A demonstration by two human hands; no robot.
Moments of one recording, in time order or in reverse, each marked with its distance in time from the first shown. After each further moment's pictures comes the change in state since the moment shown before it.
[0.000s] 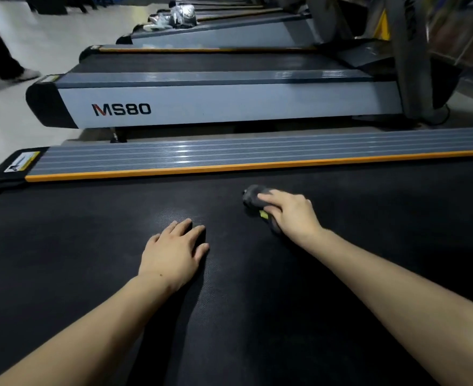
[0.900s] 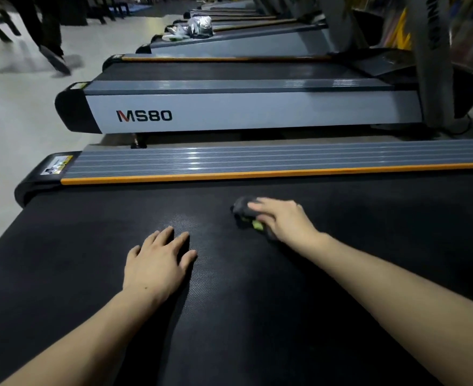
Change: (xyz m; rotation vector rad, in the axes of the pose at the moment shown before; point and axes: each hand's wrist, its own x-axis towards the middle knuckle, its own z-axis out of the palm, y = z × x) left_hand -0.019 -0.077 -0.013 0.012 0.031 -0.157; right_hand 0.022 -0.056 0.041 0.058 -0.080 -0.165
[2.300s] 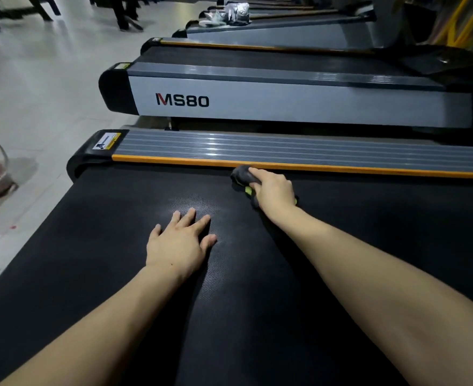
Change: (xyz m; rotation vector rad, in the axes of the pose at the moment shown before) left_hand 0.011 -0.061 -0.003 -0.032 -0.052 -0.047; right_hand 0.093 -0.105 0.077 -0.076 -0.006 0.276
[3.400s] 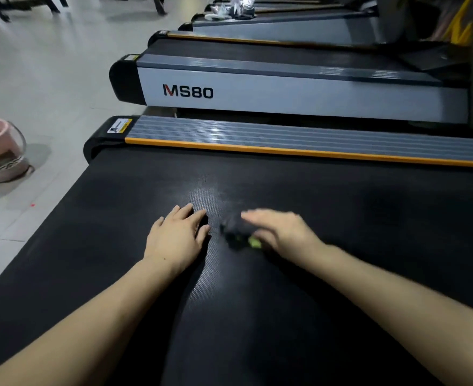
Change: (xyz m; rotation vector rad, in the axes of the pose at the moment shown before) left_hand -0.069 -0.005 0.002 -0.054 0.114 0.038; right_hand -0.150 0.038 -0.040 0.138 -0.201 -0.536
